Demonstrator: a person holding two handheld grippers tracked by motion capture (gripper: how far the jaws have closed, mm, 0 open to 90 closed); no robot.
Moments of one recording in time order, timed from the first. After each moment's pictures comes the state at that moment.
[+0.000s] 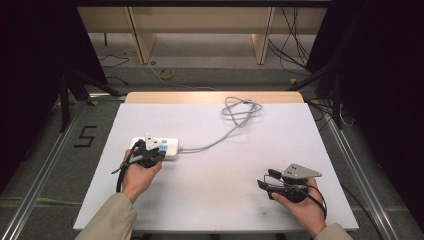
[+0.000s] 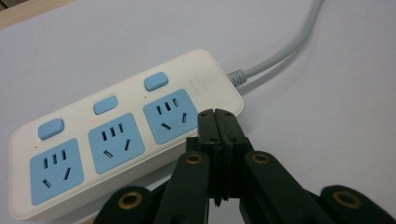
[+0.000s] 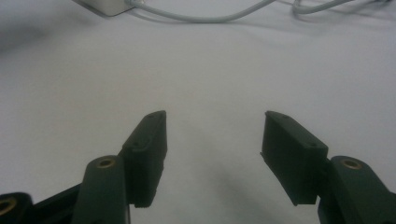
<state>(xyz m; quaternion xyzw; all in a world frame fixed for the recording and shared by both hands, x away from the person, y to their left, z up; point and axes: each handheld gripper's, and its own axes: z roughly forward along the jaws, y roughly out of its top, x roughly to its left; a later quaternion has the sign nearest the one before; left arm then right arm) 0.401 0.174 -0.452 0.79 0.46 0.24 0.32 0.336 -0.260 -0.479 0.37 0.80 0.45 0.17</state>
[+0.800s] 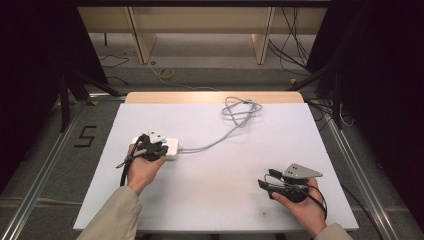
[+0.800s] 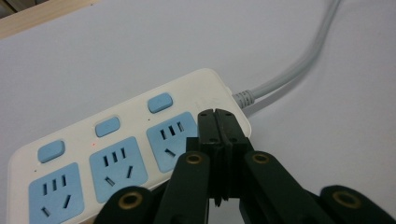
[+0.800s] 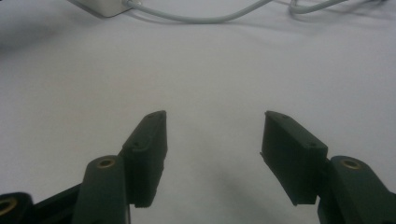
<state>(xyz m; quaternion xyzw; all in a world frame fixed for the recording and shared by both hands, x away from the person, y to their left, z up) 0.418 0.166 -0.448 0.79 0.47 0.24 0.32 0.335 -0.261 -0.479 0.37 0.79 0.45 0.17</state>
